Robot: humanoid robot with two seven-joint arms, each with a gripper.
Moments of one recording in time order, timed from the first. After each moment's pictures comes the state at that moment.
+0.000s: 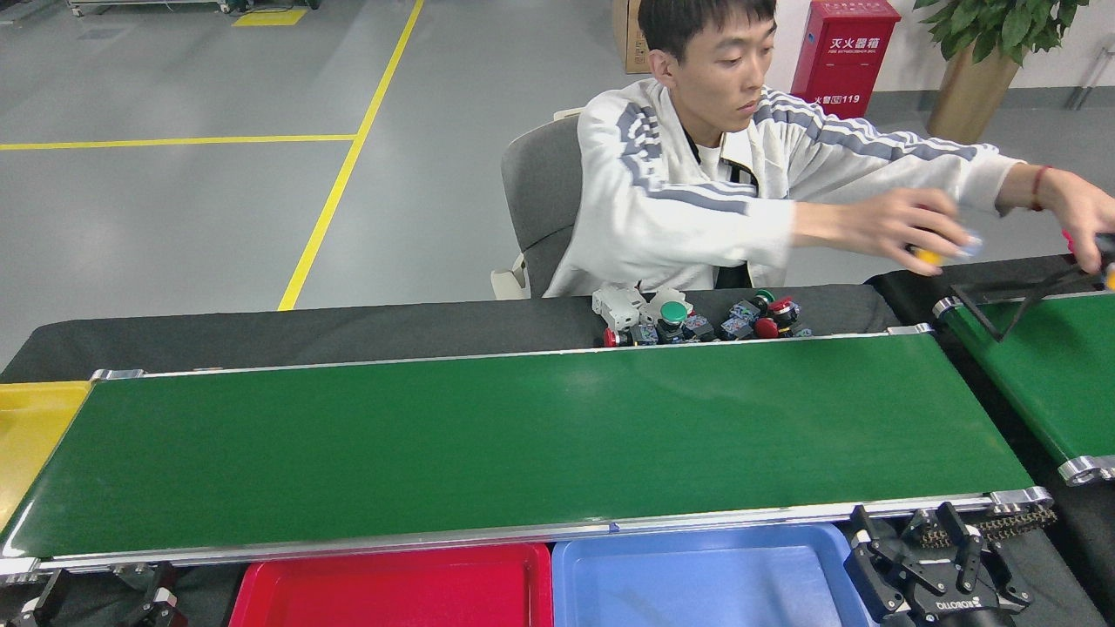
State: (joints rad) left arm 0.33 0.08 0.54 -1.74 -1.36 -0.43 -0.01; right arm 0.22 -0.05 -0.27 -1.75 1.25 -0.29 0.09
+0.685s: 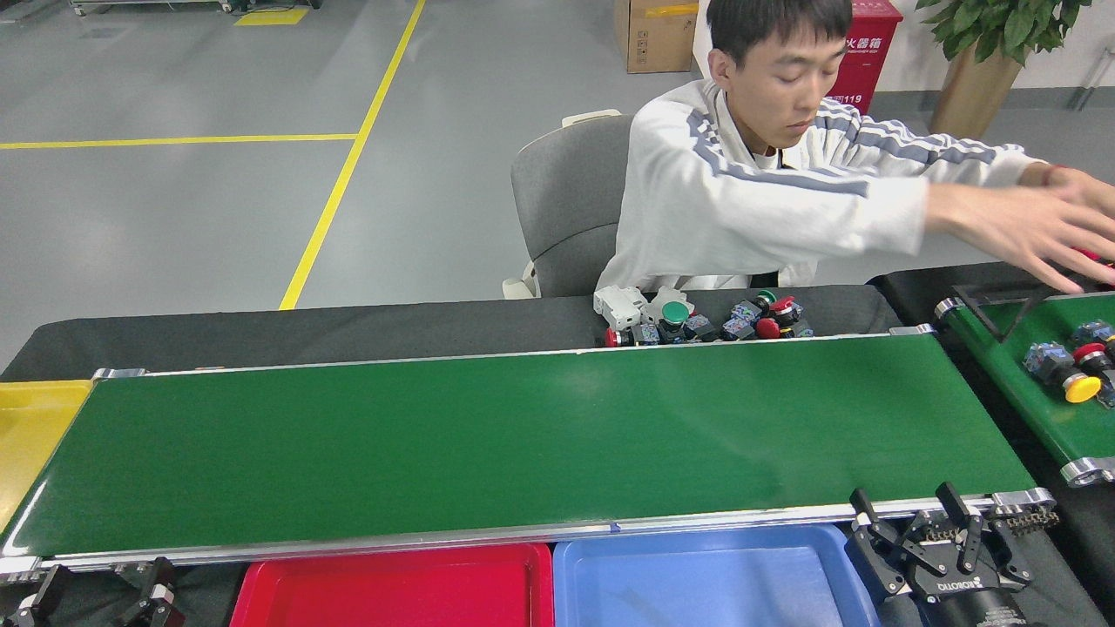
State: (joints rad) left arm 0.33 0.09 0.54 -1.74 -1.36 -0.43 0.00; right arm 0.19 -0.07 -0.27 -1.75 1.25 -0.29 0.10
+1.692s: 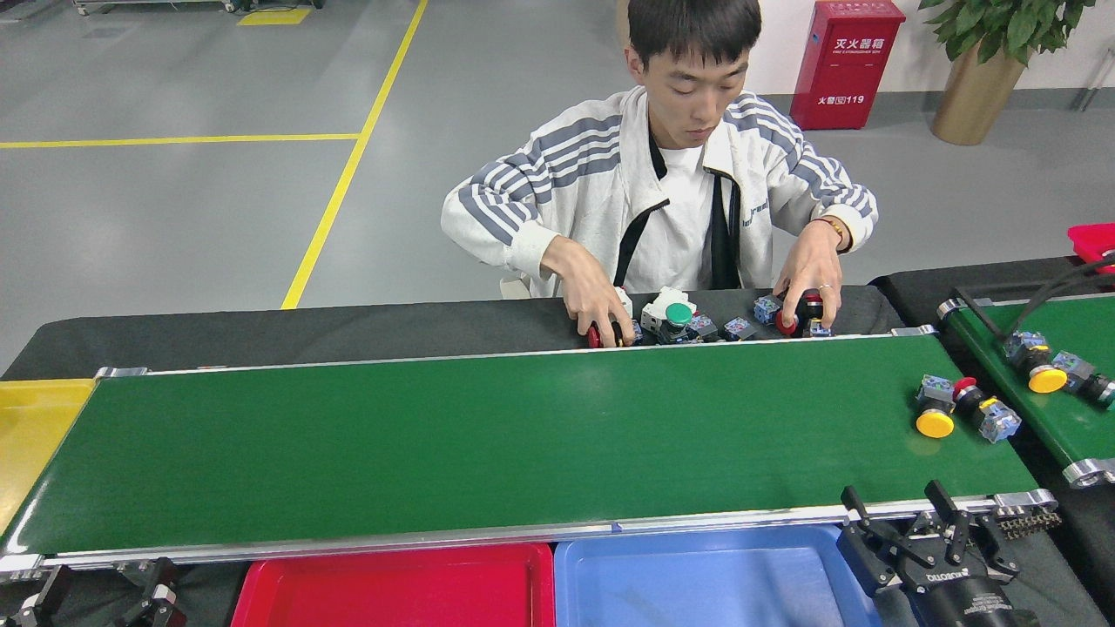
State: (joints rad) left arm 0.33 0.09 0.54 -1.73 -1.36 -0.43 0.00; right arm 0.16 -0.08 -0.25 -1.71 1.25 -0.27 0.20
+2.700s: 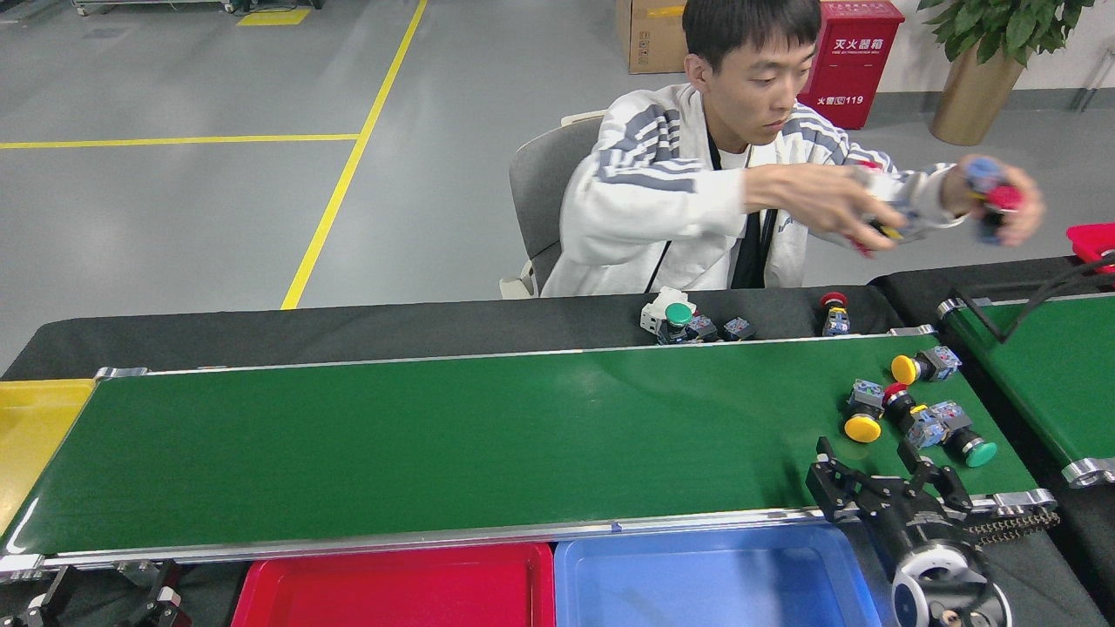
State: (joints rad) left arm 0.33 0.10 0.53 -1.72 -1.36 -0.45 0.00; right arm -0.14 -0.08 -0.08 -1.43 1.33 -0.01 0.29
